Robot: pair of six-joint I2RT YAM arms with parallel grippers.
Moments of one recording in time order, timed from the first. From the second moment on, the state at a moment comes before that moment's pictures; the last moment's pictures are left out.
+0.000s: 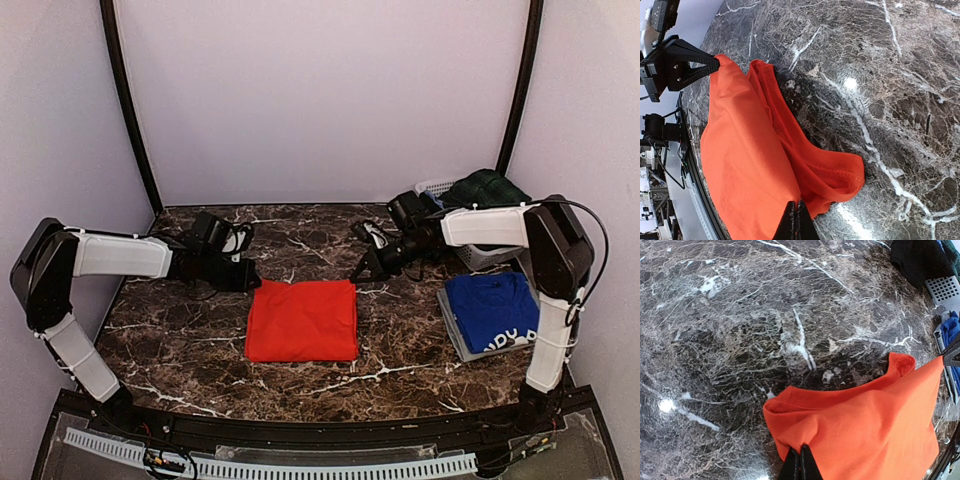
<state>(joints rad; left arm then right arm) -0.52 1.64 0.95 -0.17 0.22 -0.39 0.57 1.94 1.34 -0.40 -0.69 0.18</state>
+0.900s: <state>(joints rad) -0.48 1.79 1.01 -0.16 -0.04 -0.40 0.53 2.14 1.50 -0.27 -0.51 0.26</state>
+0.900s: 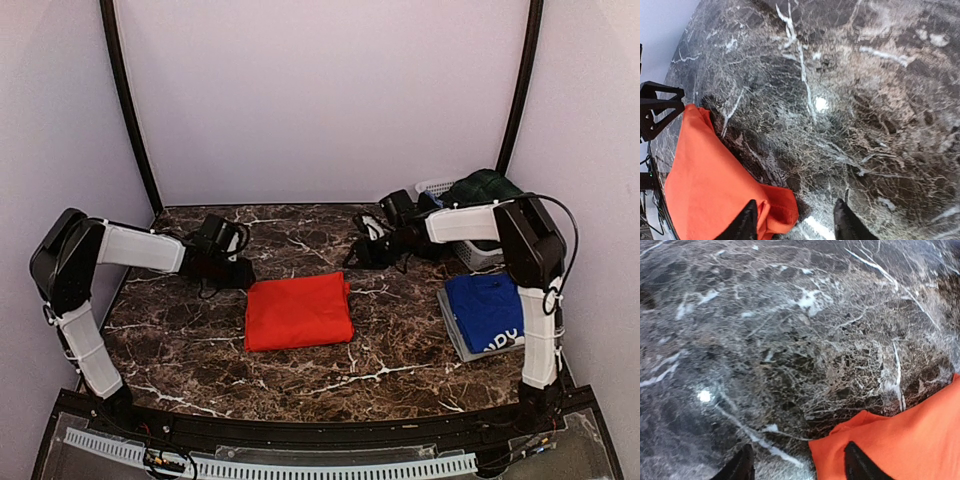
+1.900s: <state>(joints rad) -0.77 1.25 0.63 -0.01 0.44 -0.65 0.75 1.77 1.05 0.13 -1.02 0.70</state>
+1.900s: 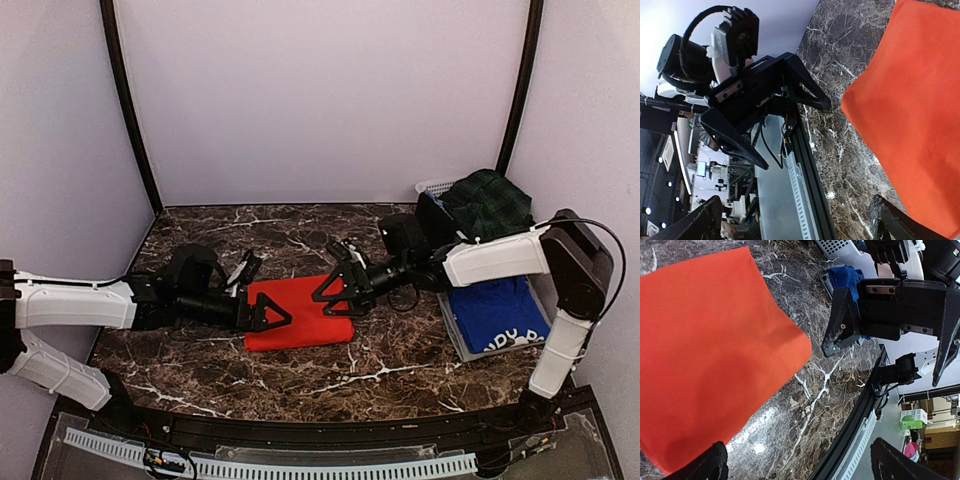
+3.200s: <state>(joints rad) -0.56 1.69 0.81 0.39 0.58 -0.71 0.67 2.13 1.38 0.37 -1.00 0.80</state>
